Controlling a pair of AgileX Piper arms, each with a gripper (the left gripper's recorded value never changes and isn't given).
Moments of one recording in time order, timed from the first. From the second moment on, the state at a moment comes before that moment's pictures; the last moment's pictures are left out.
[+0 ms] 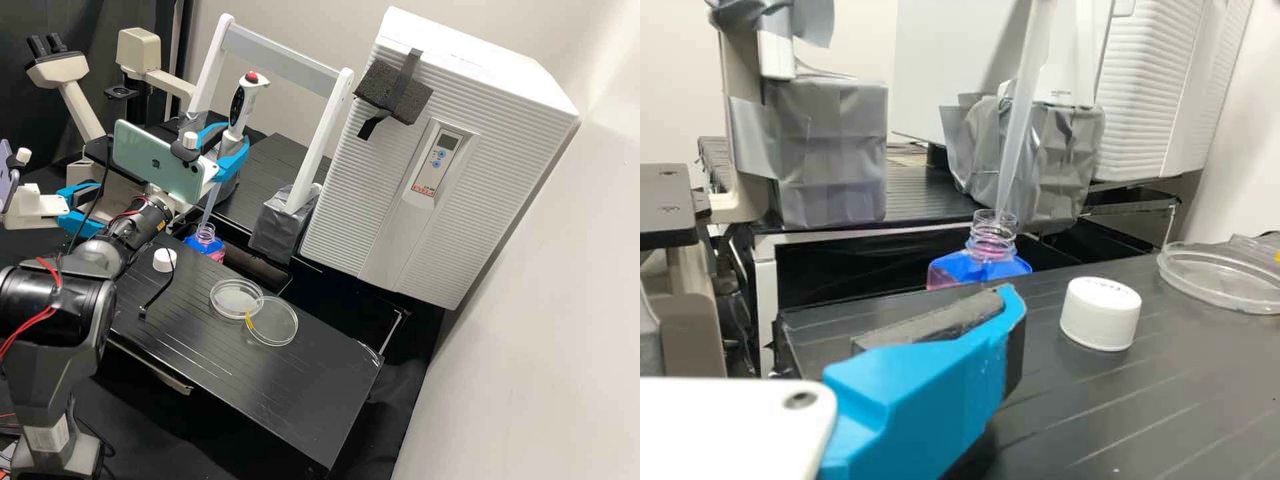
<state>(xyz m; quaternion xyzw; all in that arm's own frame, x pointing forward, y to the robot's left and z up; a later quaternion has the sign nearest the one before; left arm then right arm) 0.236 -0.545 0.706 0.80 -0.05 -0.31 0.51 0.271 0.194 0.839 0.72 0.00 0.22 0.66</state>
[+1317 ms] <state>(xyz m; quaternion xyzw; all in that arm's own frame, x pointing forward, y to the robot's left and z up) 0.227 -0.564 0.693 0.79 -0.07 -0.35 0.50 0.210 0.085 0.944 0.80 -0.02 0.27 0.53</state>
